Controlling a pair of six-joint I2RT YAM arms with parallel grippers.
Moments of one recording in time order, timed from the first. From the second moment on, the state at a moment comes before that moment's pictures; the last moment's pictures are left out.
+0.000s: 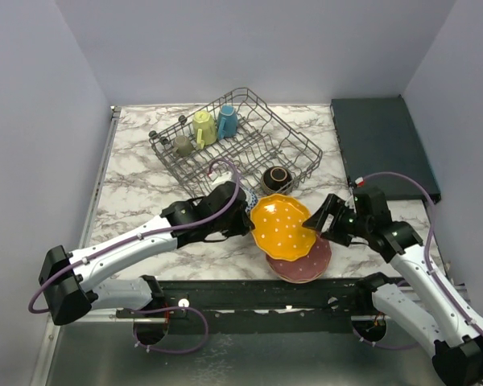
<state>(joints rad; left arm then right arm) -1.00 1.18 0.98 -0.59 -0.13 -1.06 0.36 0.75 0.66 -0.71 -0.24 0.81</state>
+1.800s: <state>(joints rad) -0.94 1.00 0.95 -0.56 0.00 -1.10 0.36 0.49 0.42 -0.23 -0.60 1.15</state>
